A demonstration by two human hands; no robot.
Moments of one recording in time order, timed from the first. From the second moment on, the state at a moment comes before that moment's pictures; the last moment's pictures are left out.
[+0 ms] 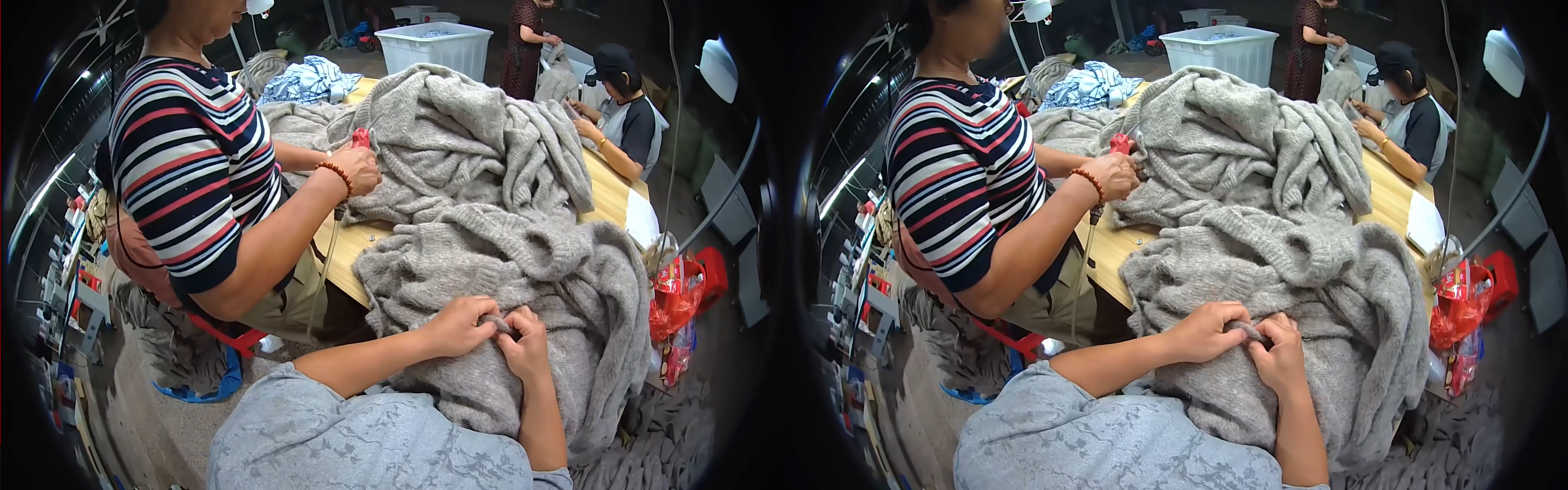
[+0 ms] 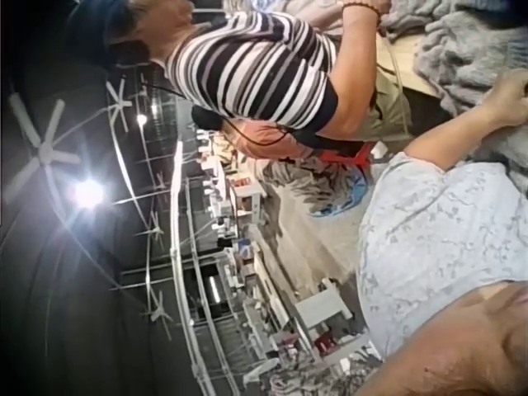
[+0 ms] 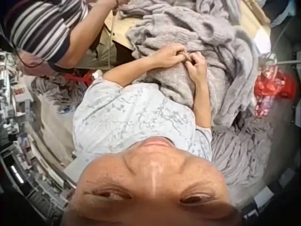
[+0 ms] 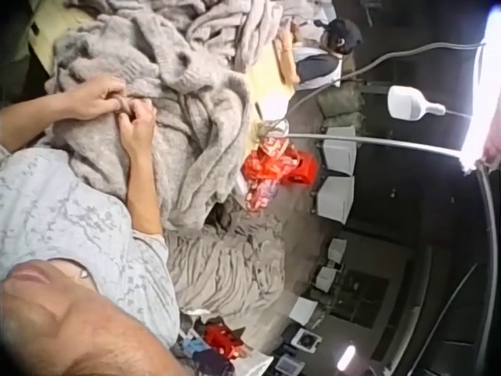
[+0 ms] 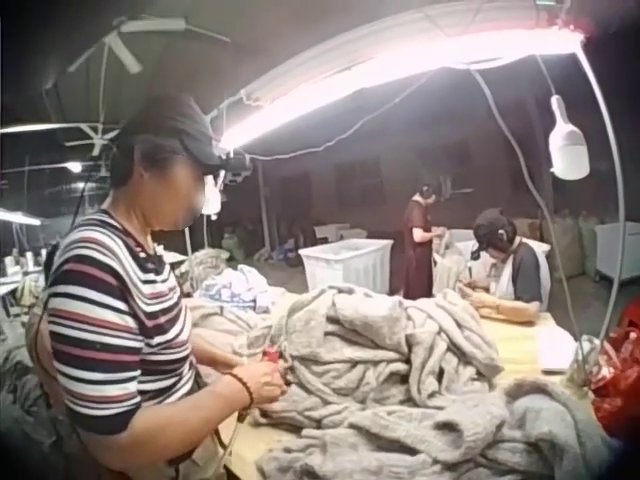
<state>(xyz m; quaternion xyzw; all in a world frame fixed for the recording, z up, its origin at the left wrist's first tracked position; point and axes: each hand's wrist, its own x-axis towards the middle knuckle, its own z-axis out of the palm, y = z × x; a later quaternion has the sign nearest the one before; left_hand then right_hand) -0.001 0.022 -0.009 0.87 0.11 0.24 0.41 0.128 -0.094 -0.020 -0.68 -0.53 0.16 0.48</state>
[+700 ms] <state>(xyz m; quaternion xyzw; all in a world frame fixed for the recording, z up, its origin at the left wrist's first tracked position) -0.032 0.023 0.023 0.94 -0.05 0.11 0.32 0.148 -0.111 0.014 -0.64 -0.56 0.16 0.49</state>
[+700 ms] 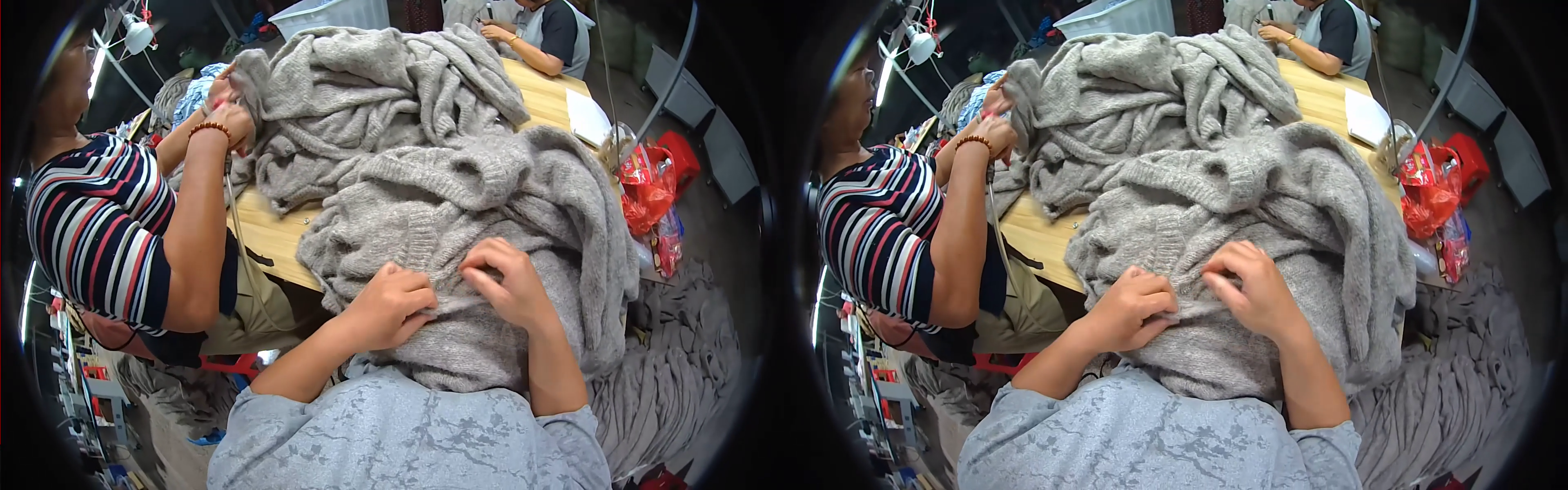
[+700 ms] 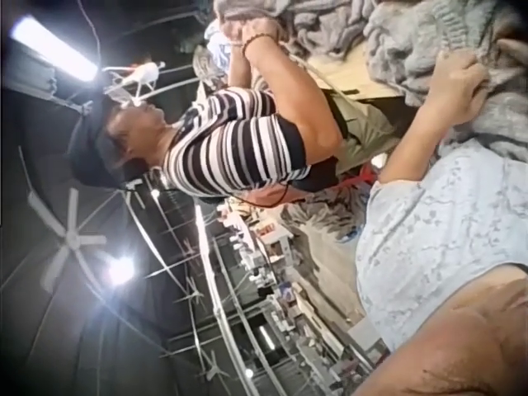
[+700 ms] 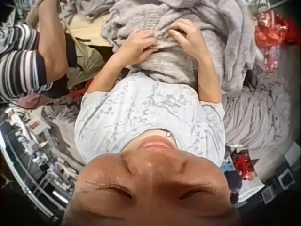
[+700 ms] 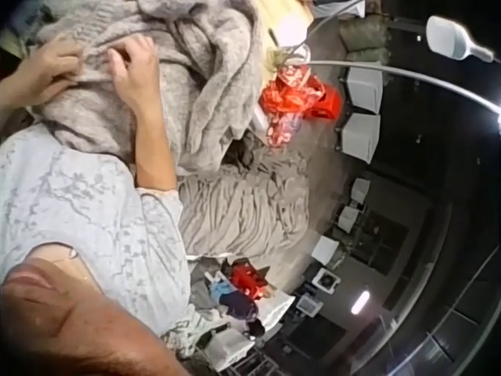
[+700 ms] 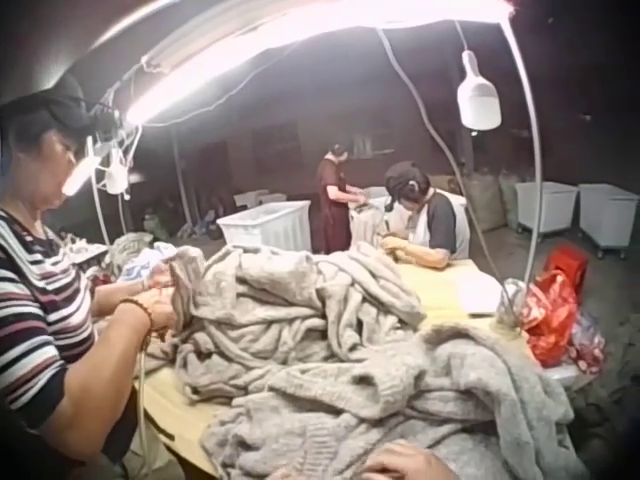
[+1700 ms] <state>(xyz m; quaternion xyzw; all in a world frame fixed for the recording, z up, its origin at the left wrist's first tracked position) 0.005 0.011 -0.017 0.86 0.05 0.35 0.36 0.154 -0.095 -0.022 -0.59 -0.36 0.45 0.57</state>
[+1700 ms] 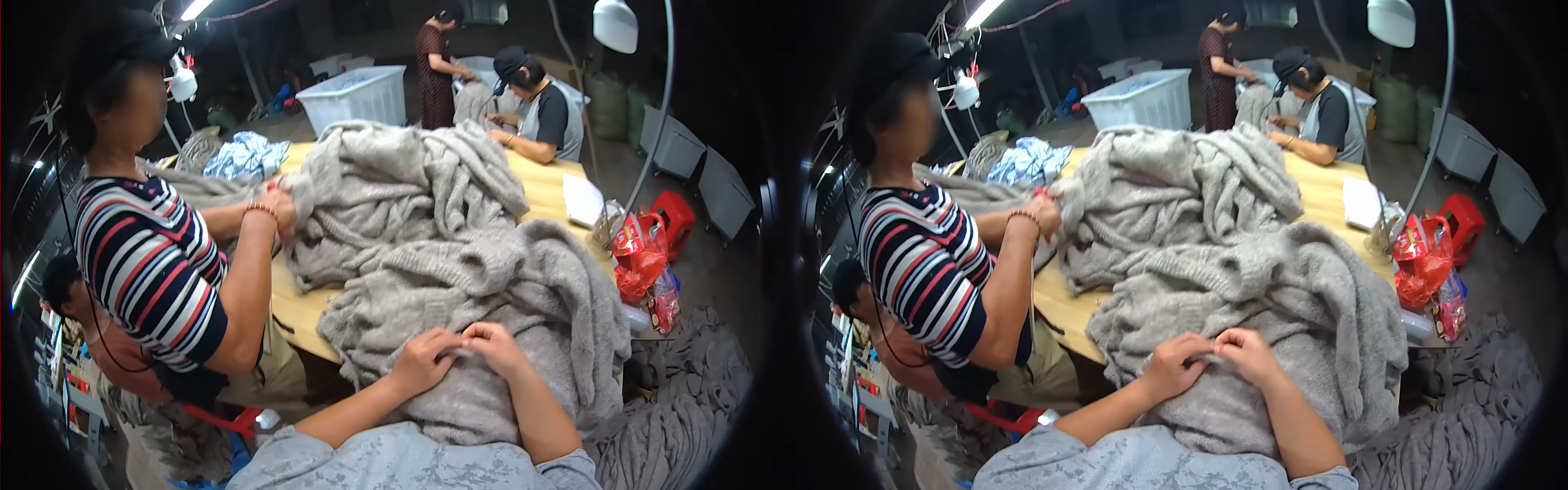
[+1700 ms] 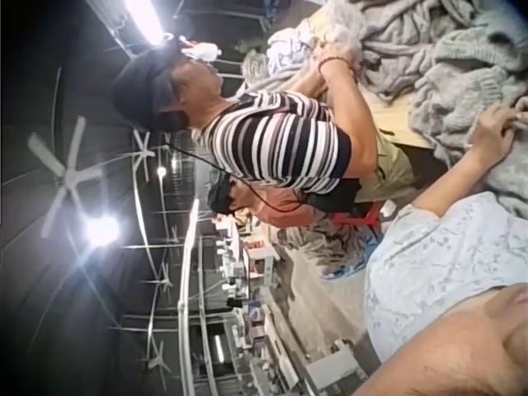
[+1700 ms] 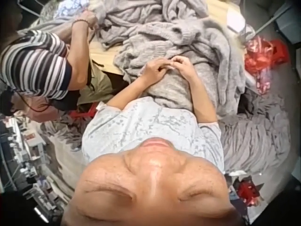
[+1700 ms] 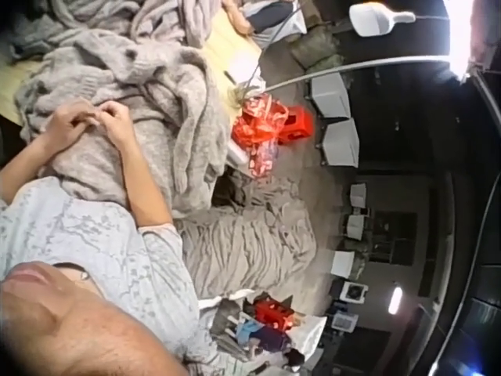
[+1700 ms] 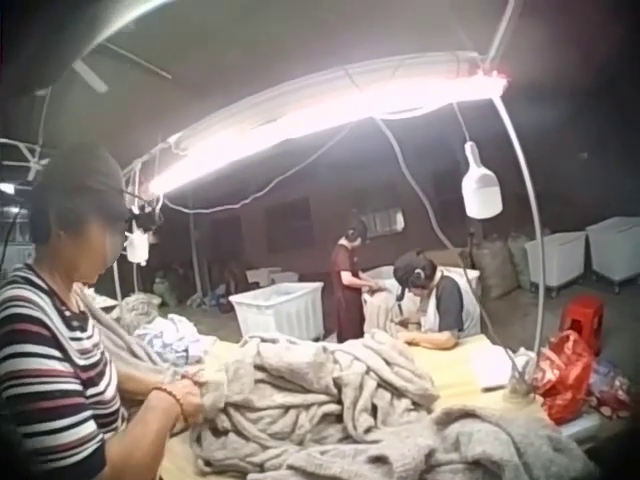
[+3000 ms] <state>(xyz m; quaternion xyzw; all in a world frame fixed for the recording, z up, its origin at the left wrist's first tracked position) 0.016 0.026 -0.016 0.83 0.18 0.27 0.45 0.126 -0.088 -0.033 -0.70 -0.52 -0.07 0.47</state>
